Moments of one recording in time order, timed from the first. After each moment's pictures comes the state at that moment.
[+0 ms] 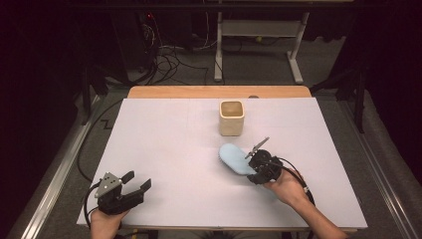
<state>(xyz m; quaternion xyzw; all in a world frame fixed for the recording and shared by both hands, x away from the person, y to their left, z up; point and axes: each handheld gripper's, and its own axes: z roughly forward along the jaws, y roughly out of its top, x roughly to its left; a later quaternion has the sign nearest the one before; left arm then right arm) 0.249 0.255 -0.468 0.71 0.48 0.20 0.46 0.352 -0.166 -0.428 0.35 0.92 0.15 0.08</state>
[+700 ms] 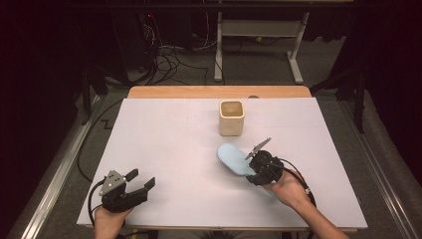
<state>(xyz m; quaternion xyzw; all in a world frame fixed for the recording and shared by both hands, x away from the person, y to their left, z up) 0.254 0.246 -0.465 0.72 0.47 0.20 0.47 0.345 -0.166 -0.419 0.33 0.92 0.17 0.08</state>
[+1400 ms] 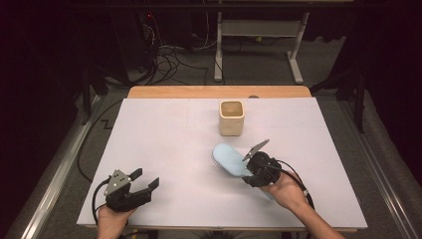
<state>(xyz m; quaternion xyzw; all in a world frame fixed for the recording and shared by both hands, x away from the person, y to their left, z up) 0.255 0.236 -0.463 0.73 0.45 0.20 0.47 0.337 -0.158 -0.413 0.32 0.93 0.19 0.08</state>
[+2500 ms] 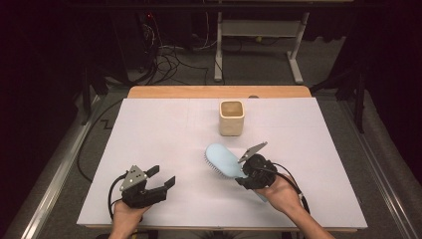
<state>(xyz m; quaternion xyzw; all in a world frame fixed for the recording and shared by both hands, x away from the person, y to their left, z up) 0.266 0.198 -0.456 0.74 0.42 0.17 0.49 0.328 -0.147 -0.410 0.31 0.92 0.23 0.07</state>
